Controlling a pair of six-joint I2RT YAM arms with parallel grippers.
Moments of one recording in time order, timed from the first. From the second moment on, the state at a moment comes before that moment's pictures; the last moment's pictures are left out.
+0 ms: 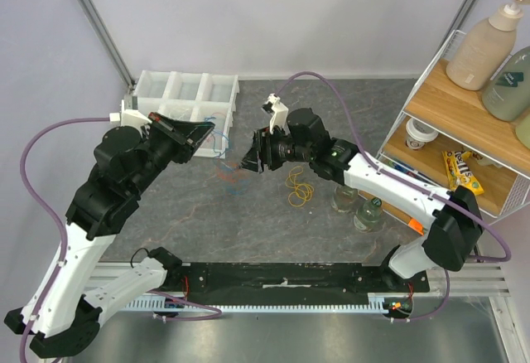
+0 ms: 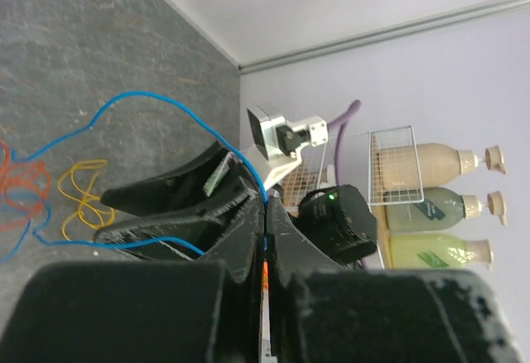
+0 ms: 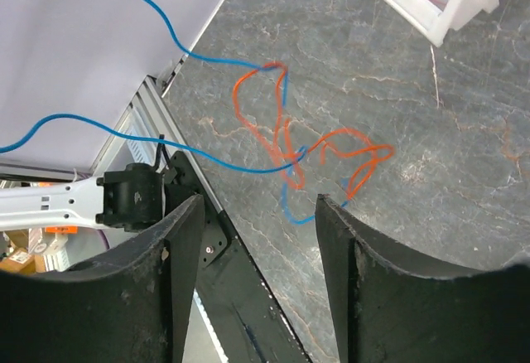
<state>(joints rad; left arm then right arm) -0.56 0.83 1.32 -0.64 -0.13 -1.17 0.82 1.49 1.26 -0.17 -0.36 0.54</state>
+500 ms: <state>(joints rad) -0.56 0.82 1.29 -0.62 -0.02 -1.27 0.82 1.60 1.18 -0.07 -0.37 0.59</state>
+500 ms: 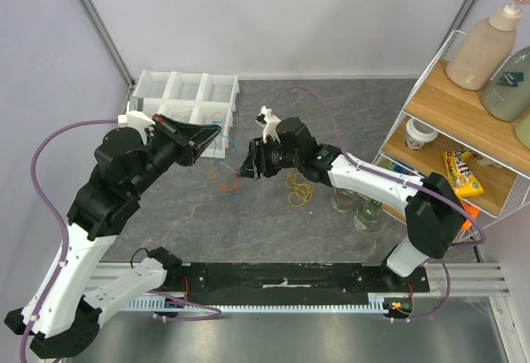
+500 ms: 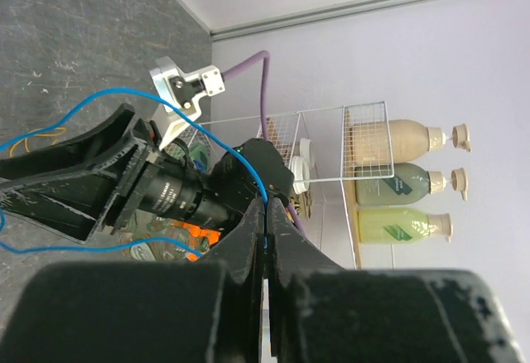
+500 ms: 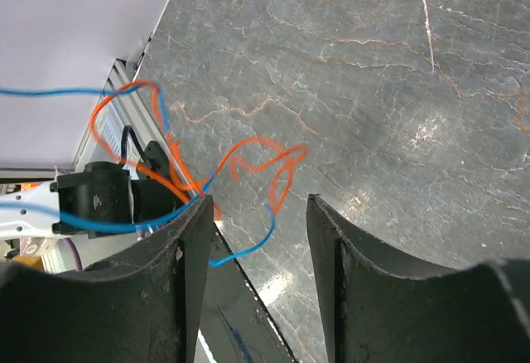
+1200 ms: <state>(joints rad) -0.56 0.80 1.29 -0.61 0.00 -1.29 0.86 1.59 1.17 -0.13 -0.30 0.54</state>
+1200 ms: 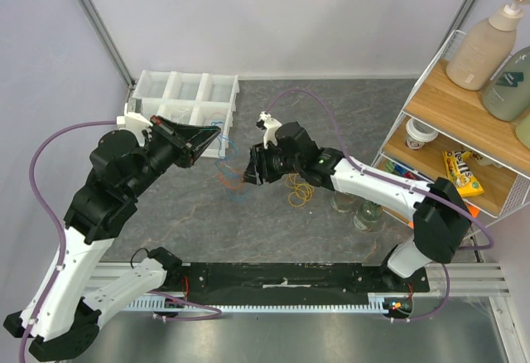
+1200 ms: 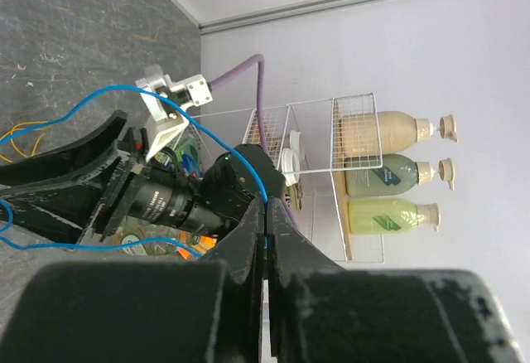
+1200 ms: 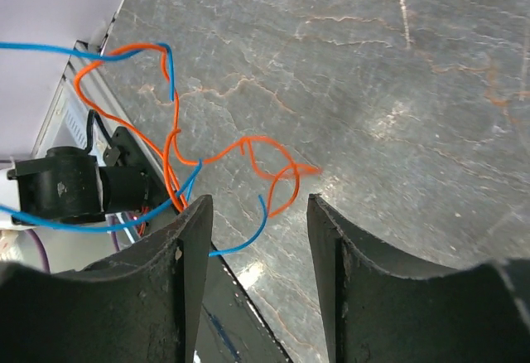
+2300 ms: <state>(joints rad) -0.56 0.79 1.29 -0.59 -0.02 -1.29 0.91 1.63 1.20 -0.10 -0.31 0.55</state>
